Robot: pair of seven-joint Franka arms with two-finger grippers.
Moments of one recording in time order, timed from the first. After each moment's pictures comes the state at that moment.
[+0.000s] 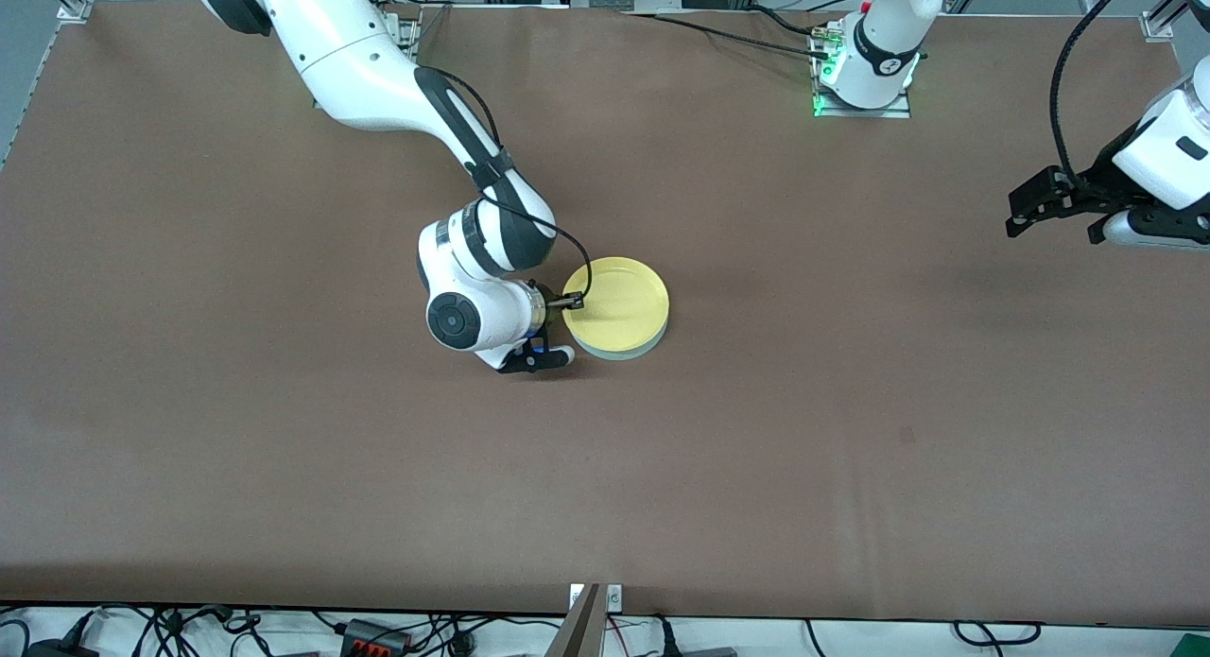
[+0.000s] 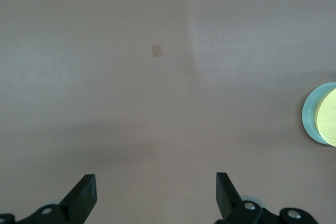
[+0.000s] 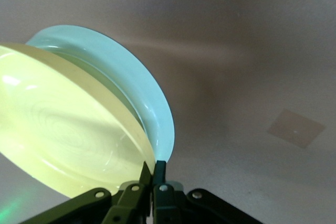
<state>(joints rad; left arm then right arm) -0.01 -0.03 -0.01 -1.71 -0.02 1.71 0.05 0.57 0.85 0.00 -1.39 0.50 1.99 0.20</state>
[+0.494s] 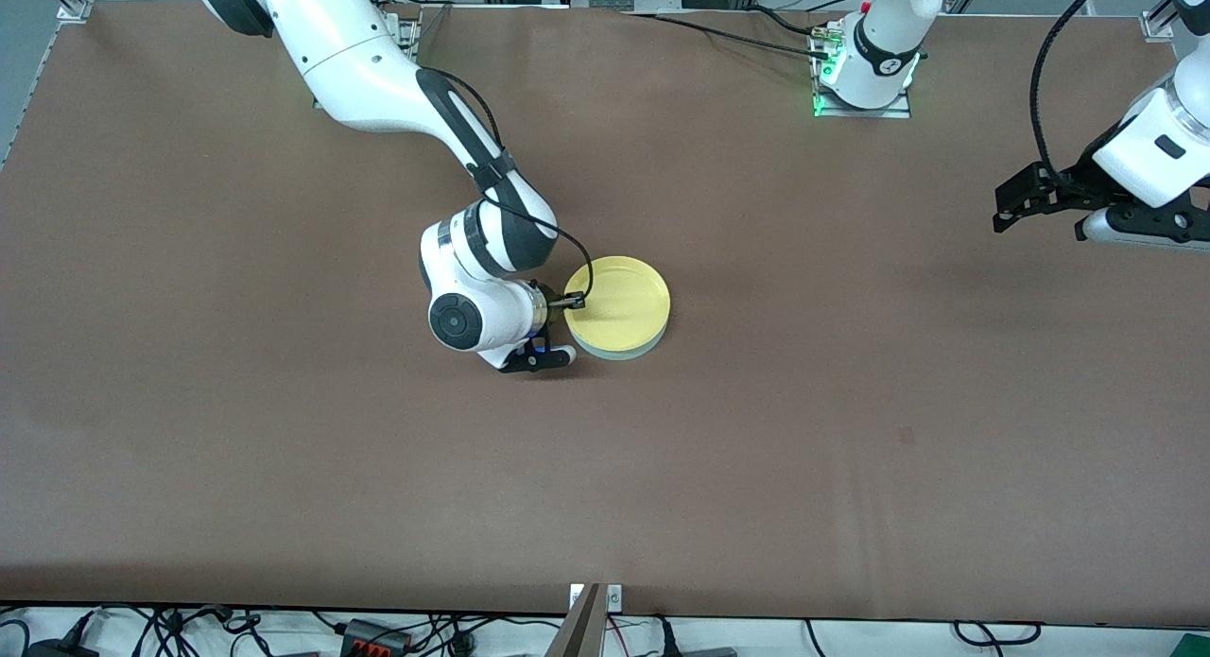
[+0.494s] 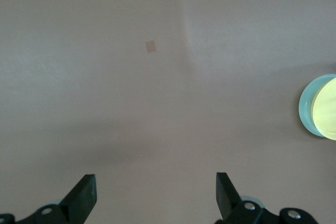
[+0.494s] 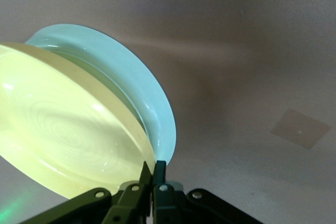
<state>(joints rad) -0.01 -0.03 -0.03 -1.71 -0.02 1.68 0.05 0.57 0.85 0.00 -1.39 0.50 1.99 0.20</state>
